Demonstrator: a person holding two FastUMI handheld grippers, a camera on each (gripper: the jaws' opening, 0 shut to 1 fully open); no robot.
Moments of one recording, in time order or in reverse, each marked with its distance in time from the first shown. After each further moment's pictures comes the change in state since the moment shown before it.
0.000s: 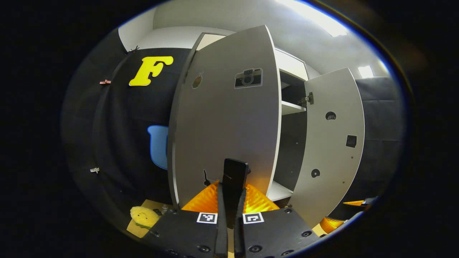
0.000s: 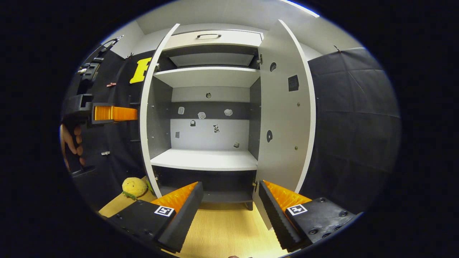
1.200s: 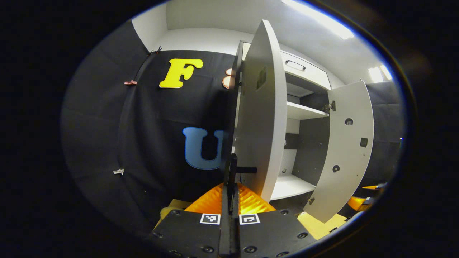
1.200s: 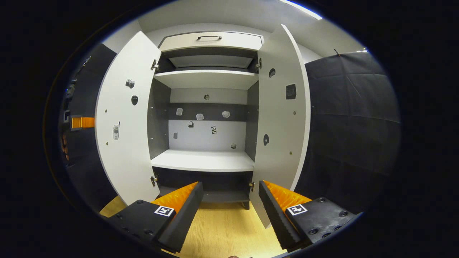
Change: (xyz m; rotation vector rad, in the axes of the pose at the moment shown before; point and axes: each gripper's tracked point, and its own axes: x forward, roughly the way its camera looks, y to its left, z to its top) left arm -0.082 0.126 0.005 0.010 0.023 0.130; right arm -0.011 -0.008 0.024 -0.011 -0.006 -0.038
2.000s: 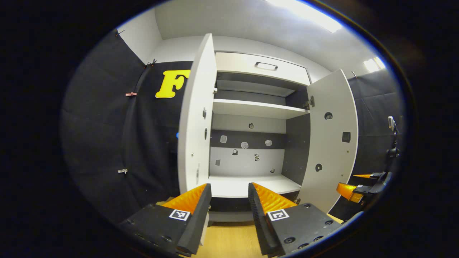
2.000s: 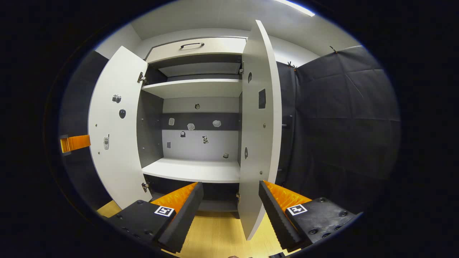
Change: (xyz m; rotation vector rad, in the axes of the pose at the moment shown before) left arm -0.041 -0.149 -0.019 0.036 -0.048 0.049; right arm 0.026 -0.076 0.024 0.007 -0.047 0.071
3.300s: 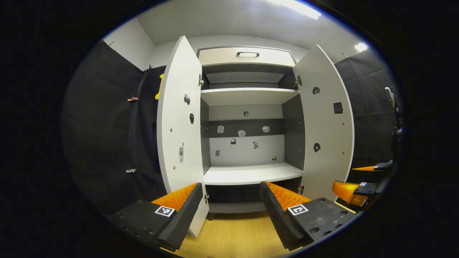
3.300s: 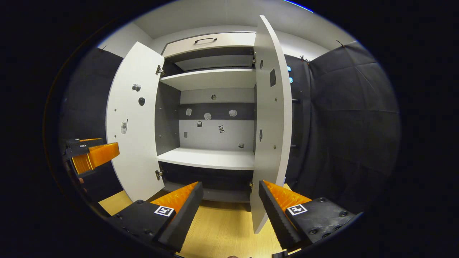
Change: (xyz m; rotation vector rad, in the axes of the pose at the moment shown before) left arm -0.015 -0.043 -0.054 0.093 0.007 0.083; right arm -0.015 0.018 -0.046 0.013 0.030 0.130
